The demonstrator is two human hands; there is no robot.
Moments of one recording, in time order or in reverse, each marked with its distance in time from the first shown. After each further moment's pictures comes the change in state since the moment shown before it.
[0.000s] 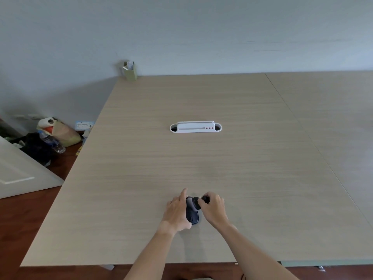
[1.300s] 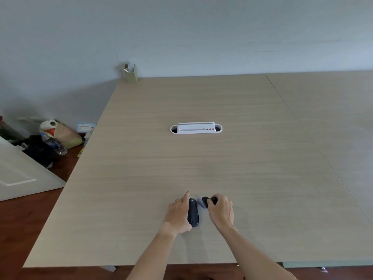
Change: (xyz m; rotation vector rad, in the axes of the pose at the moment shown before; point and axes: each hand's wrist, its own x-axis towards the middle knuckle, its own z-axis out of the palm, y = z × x) left_hand 0.000 0.003 0.003 0.078 -0.040 0.010; right_hand -0.006 0.007 -0.008 -0.061 0.147 0.143
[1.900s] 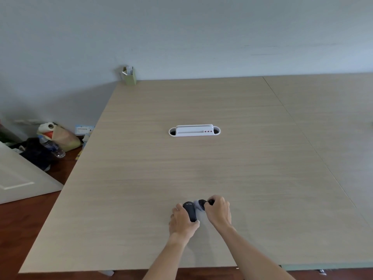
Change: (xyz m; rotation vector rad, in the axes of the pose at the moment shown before) left_hand -0.005 0.029 0.020 -0.299 0.120 -0.434; right_hand 0.005 -0.006 -0.002 0.030 -0.078 0.000
